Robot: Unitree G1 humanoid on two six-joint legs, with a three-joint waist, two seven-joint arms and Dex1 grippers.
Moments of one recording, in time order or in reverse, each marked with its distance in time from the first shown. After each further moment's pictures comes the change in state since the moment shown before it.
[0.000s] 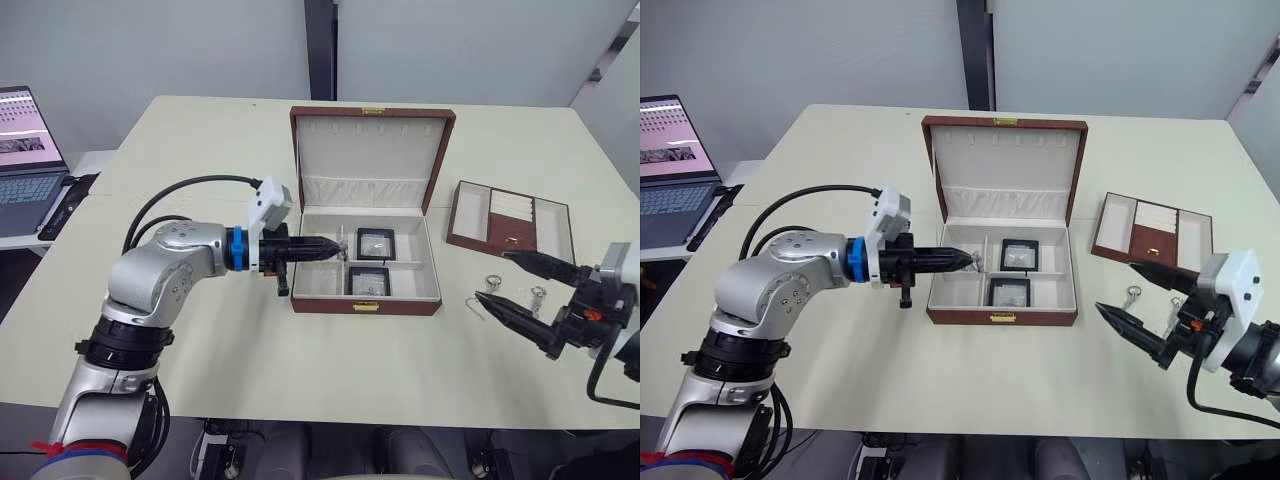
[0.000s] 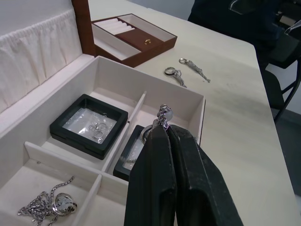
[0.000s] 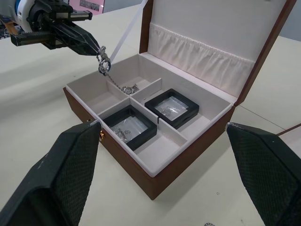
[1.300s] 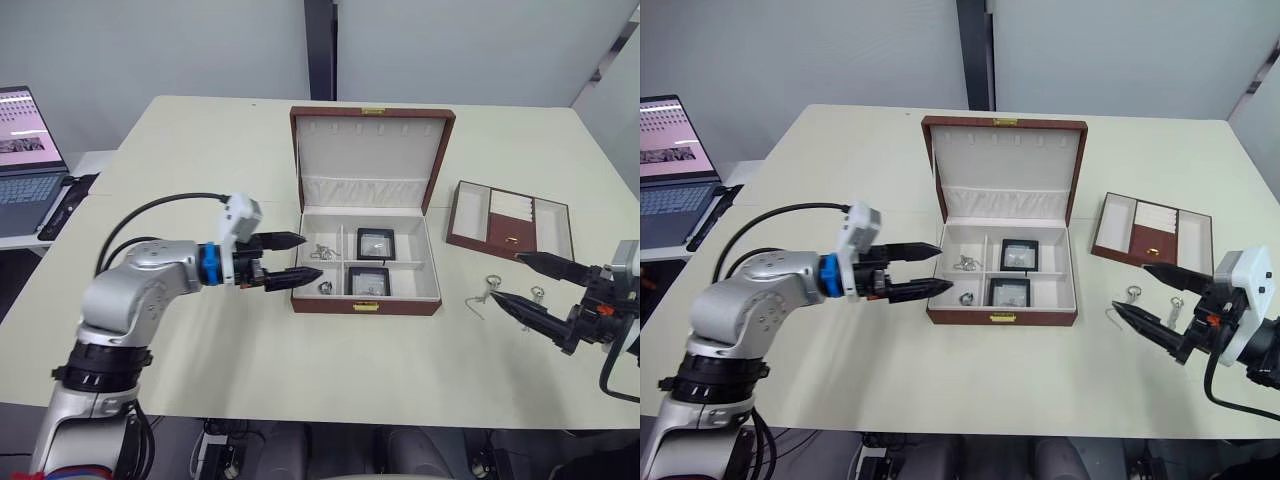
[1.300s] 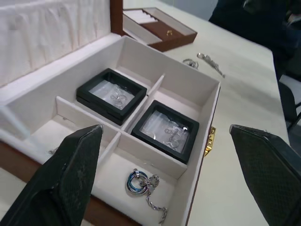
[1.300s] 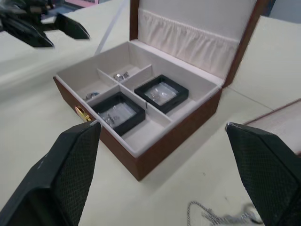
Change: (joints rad) left arm 0.166 0.070 0.202 -0.018 -0.061 0.026 -0.003; right arm -0.020 -0.052 0.006 0.247 -0.079 -0.065 0.149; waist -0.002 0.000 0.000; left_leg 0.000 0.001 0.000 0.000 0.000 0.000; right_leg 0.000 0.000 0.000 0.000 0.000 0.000
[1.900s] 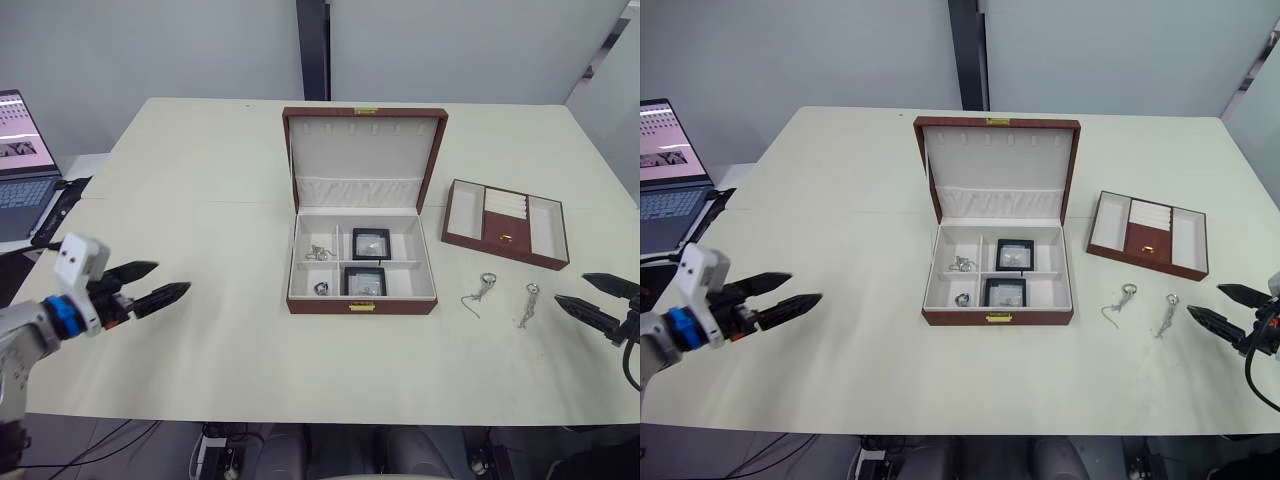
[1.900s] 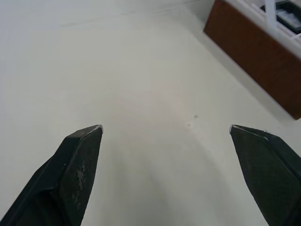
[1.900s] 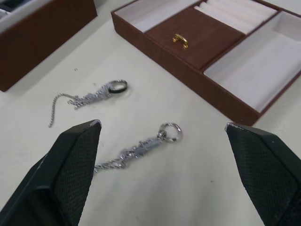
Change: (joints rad) left arm 0.488 0.176 0.424 0.155 0.130 -0.218 0.068; right arm -0.171 -0.078 0.104 0.769 -0.329 -0.320 0.240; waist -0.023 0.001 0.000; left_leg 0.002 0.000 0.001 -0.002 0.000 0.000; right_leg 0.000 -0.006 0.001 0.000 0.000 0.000
